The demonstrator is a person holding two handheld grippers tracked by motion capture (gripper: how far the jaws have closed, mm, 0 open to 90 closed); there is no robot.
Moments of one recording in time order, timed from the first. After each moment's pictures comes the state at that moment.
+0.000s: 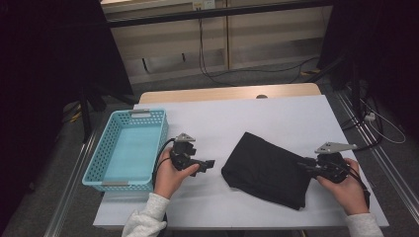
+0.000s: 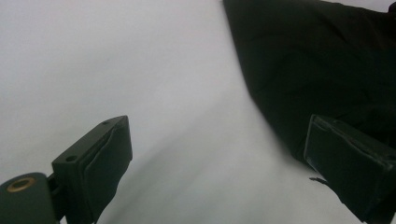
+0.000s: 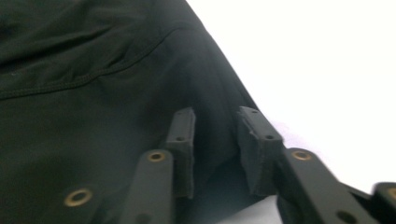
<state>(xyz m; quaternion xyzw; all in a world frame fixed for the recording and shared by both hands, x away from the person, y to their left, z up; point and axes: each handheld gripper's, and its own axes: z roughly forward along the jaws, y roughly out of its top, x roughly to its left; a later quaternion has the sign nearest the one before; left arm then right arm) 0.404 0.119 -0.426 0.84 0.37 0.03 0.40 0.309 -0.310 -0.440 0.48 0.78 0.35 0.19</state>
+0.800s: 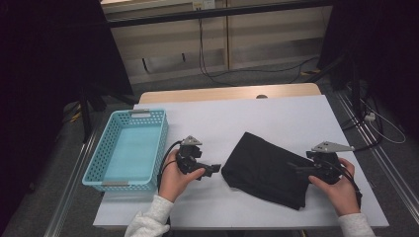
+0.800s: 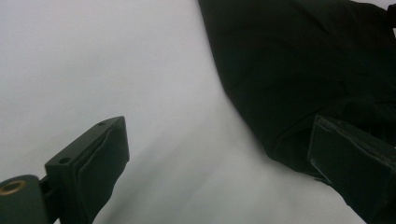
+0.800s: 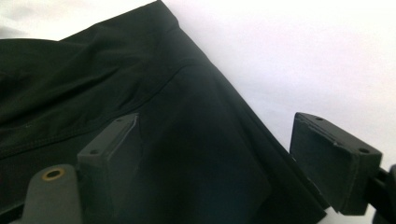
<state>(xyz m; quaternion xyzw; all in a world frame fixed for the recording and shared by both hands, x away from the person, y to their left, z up) 0.396 0.103 -0.431 0.85 0.35 0.02 0.40 0.312 -0.293 -0.443 0.51 0.74 0.39 0.20</state>
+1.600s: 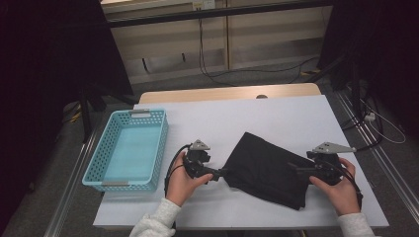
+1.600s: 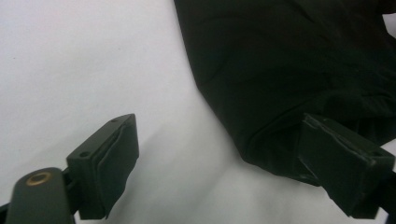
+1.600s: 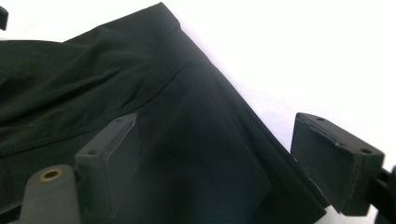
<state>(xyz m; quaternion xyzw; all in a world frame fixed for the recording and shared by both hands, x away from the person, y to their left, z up) 0.386 0.084 -0.441 0.86 0.33 0.02 0.40 0.309 -0.295 -0.443 0.51 0.74 0.39 0.21</state>
